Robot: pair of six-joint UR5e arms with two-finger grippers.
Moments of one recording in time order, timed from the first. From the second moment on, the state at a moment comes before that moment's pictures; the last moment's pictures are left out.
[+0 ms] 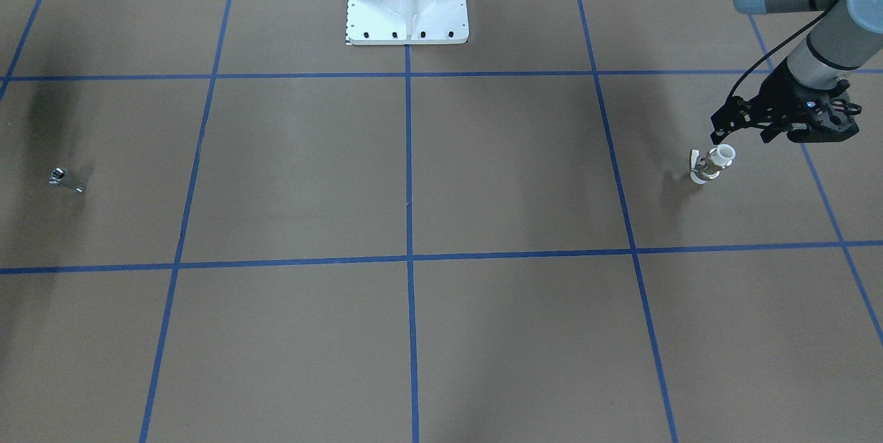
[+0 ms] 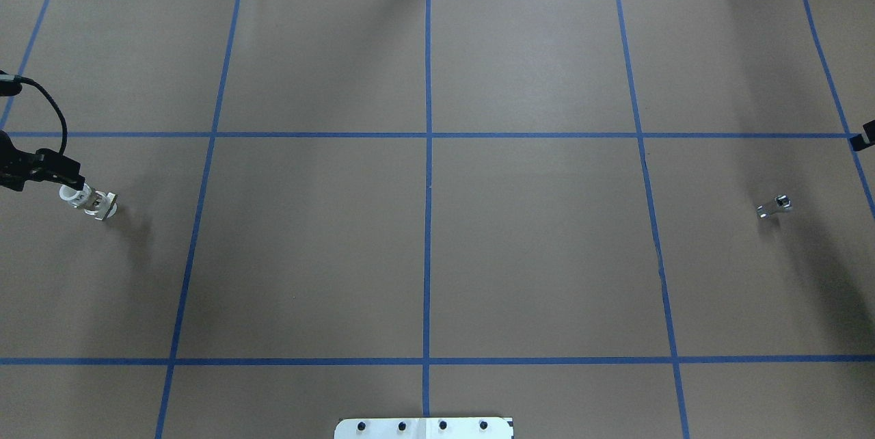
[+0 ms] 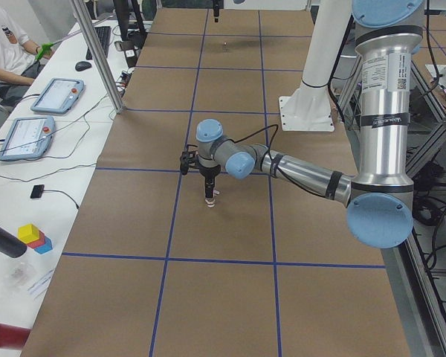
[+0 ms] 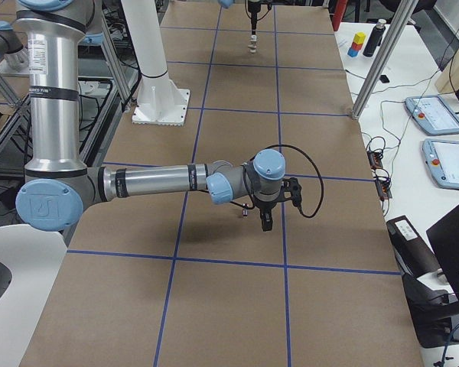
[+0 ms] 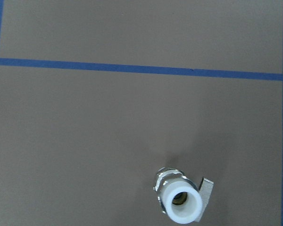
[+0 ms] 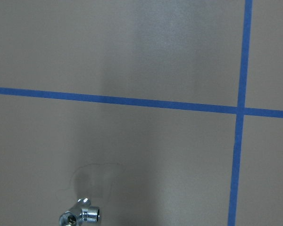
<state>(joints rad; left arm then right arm) -1.01 -1.52 -1.86 -1.87 -2.18 -0.77 1.34 -1.61 1.69 -1.33 2.37 0.25</state>
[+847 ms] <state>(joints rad) -0.98 -1.58 -1.78 -1.87 -2.18 -0.77 1.32 -1.61 1.69 -1.32 2.36 0.26</state>
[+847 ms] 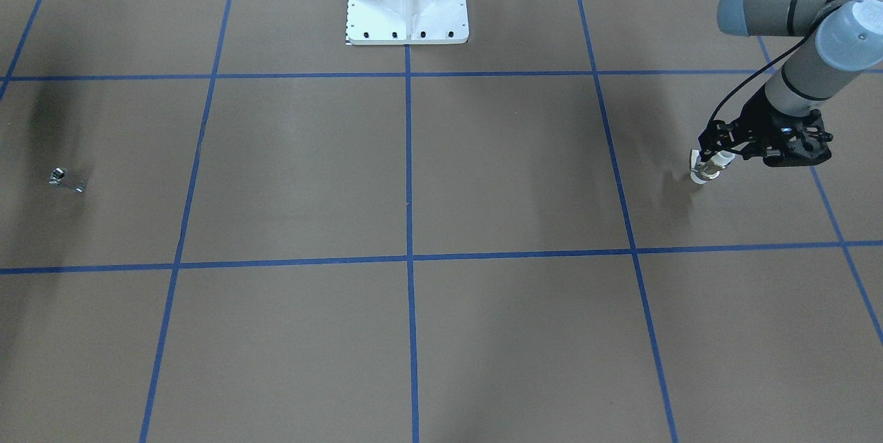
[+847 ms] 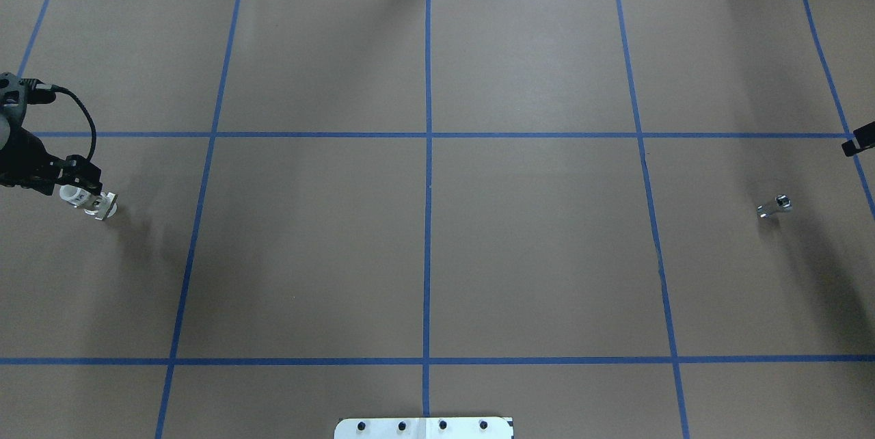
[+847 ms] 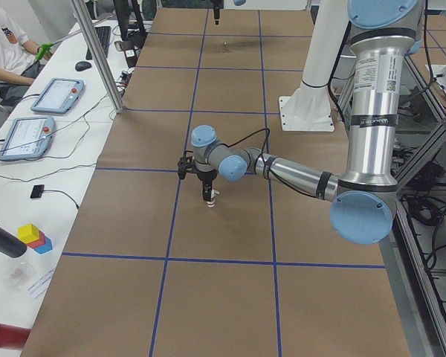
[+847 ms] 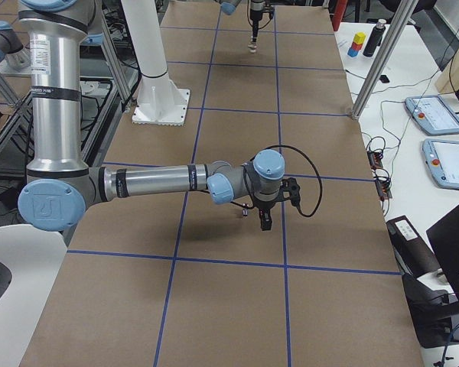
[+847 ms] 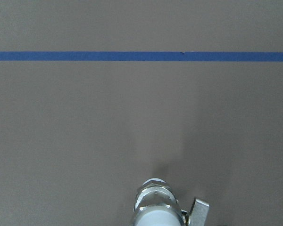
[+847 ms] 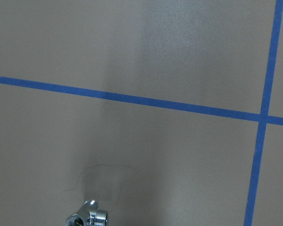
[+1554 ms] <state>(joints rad) -0.98 -1.70 -1.86 -1.62 -2.30 -0.77 1.31 -1.61 1.69 -1.32 2.36 0.27</state>
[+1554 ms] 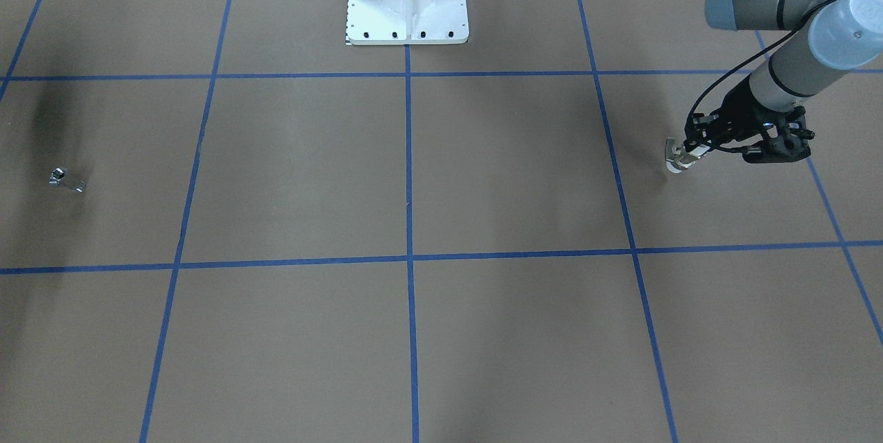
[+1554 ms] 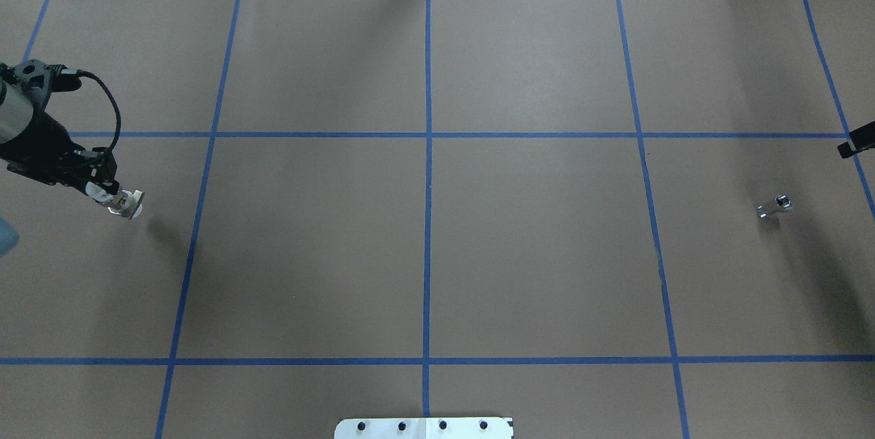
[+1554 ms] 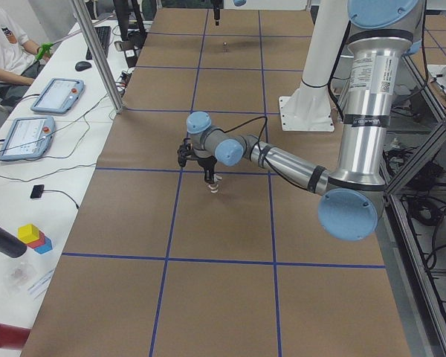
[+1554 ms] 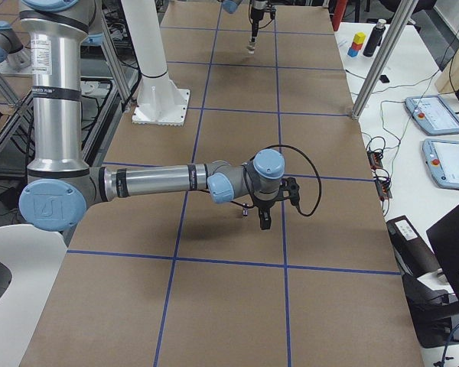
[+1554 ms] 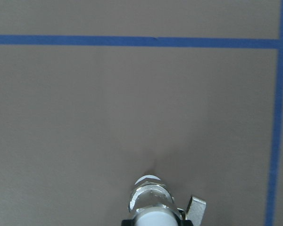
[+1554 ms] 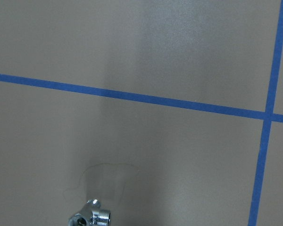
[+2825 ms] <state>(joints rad) -0.68 -2.61 -1.29 -1.54 -2.06 -1.19 1.27 -1.60 1.67 -1.32 2.36 0.28</state>
